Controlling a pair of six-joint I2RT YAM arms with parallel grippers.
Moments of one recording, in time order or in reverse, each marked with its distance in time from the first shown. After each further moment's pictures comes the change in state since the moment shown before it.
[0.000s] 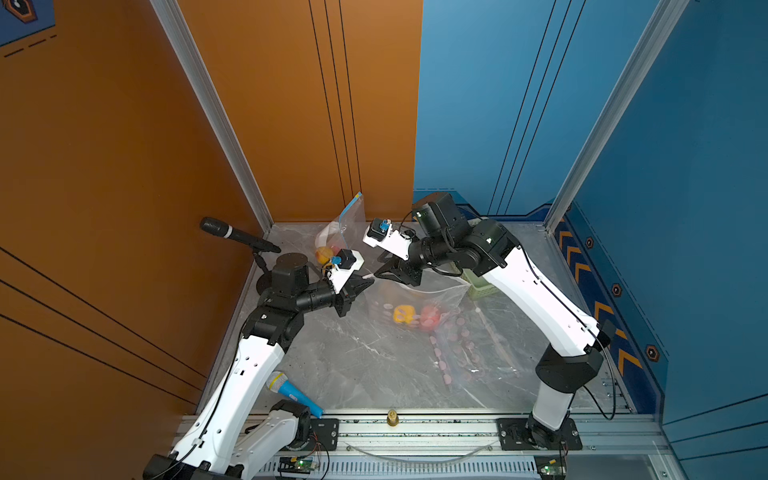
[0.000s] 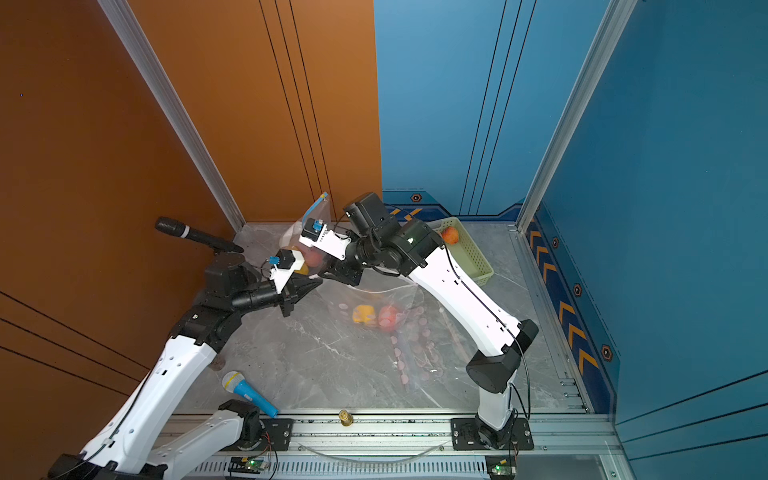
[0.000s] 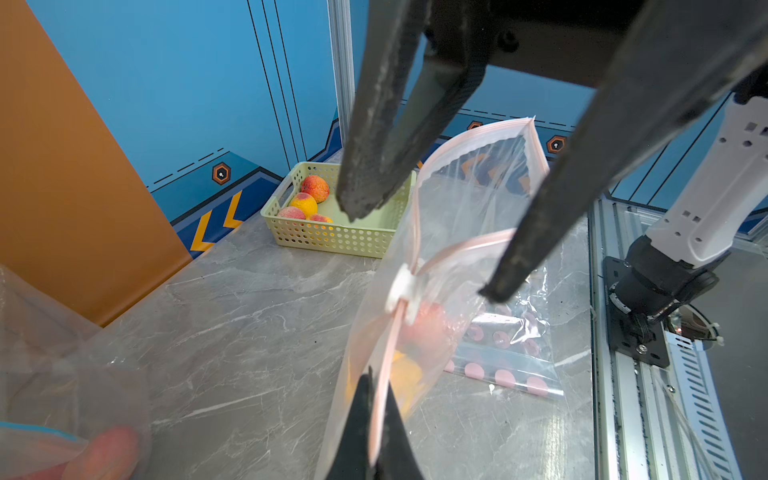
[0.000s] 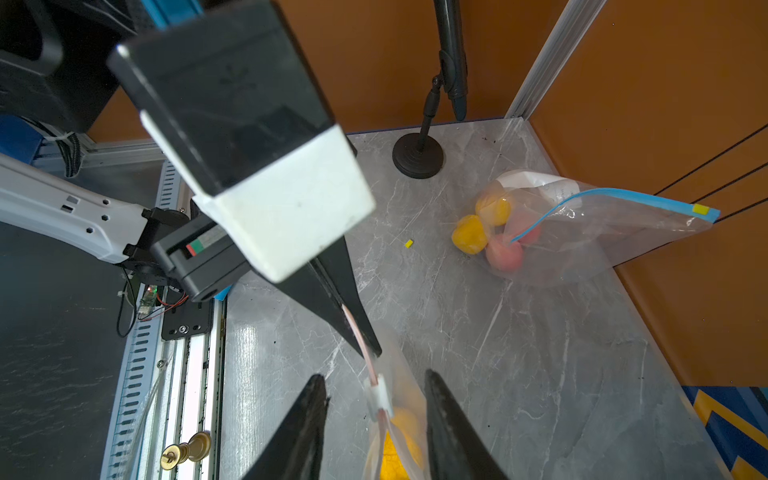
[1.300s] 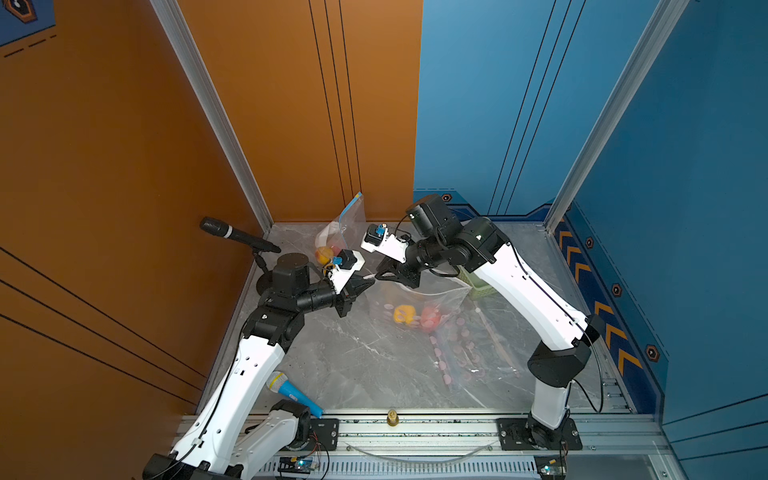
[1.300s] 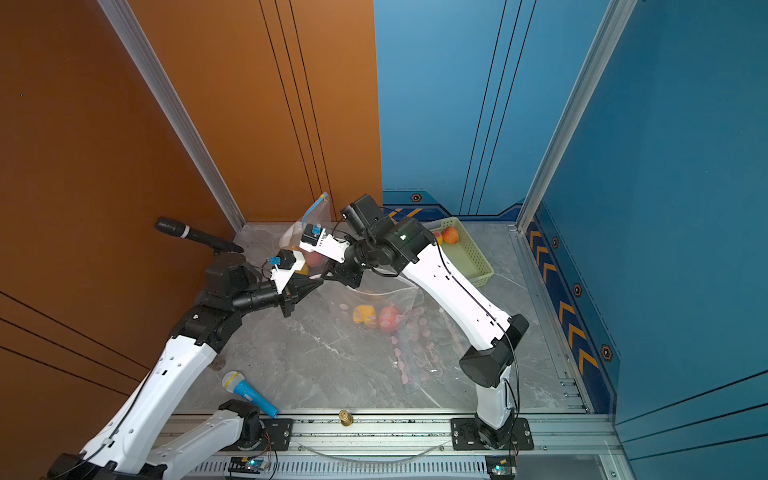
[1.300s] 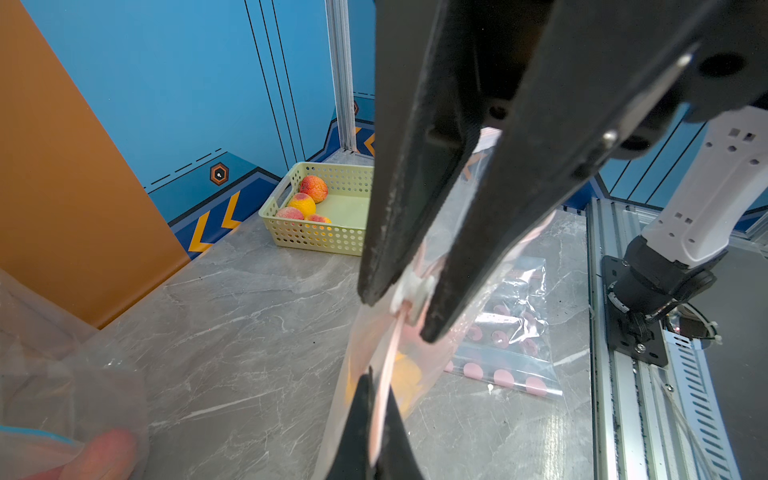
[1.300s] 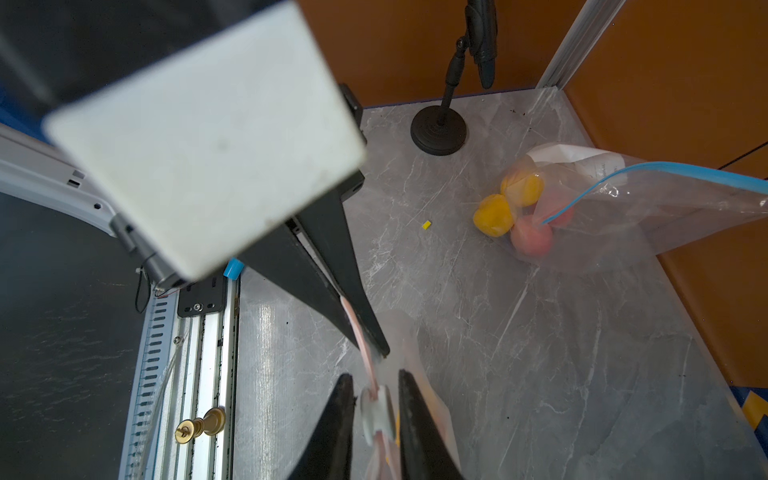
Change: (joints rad) left arm -0.005 0.000 0.000 0.000 -0.003 0.000; right arm -0.014 0.047 0.022 -0.059 -0.042 -0.026
